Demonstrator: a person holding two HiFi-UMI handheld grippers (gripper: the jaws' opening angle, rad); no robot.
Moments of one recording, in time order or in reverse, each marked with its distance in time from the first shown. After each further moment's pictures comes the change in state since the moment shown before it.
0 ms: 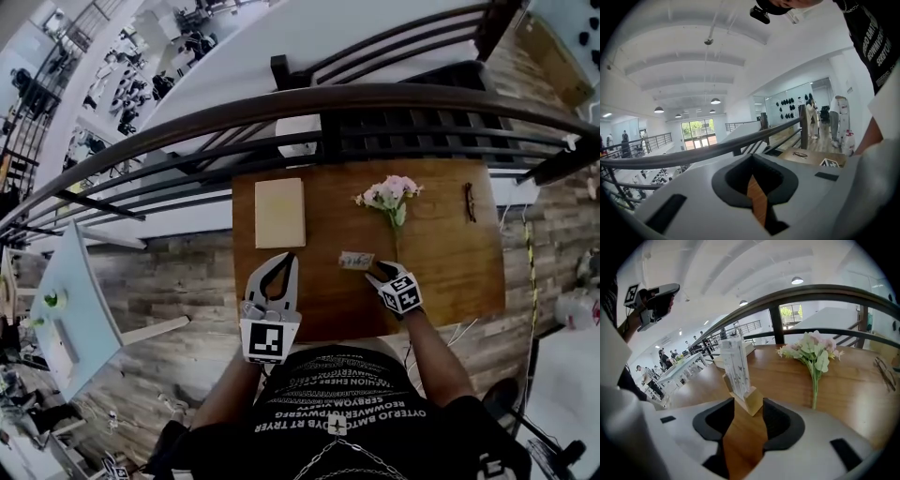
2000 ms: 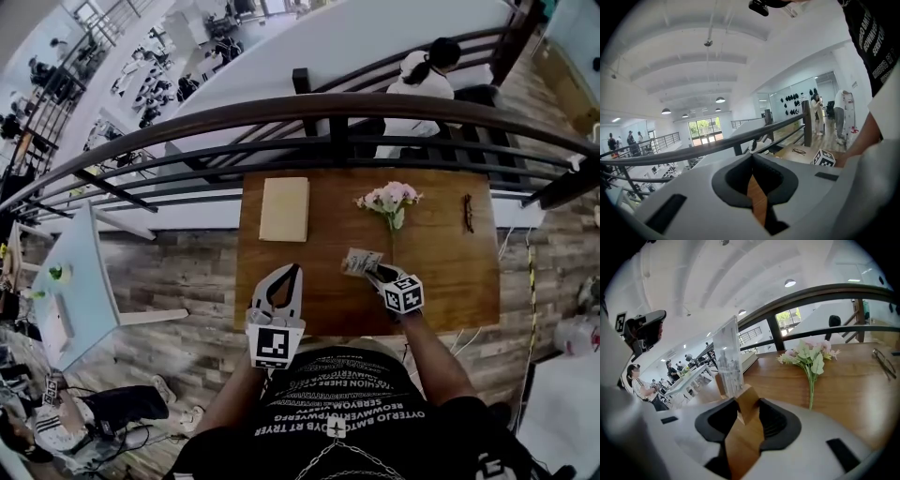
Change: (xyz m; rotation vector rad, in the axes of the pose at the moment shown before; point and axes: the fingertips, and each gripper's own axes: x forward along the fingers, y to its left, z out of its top) left arm -0.043 -0.054 -0.010 0.002 0.047 0.090; right arm -0.033 0.005 0.009 0.085 -0.093 0.091
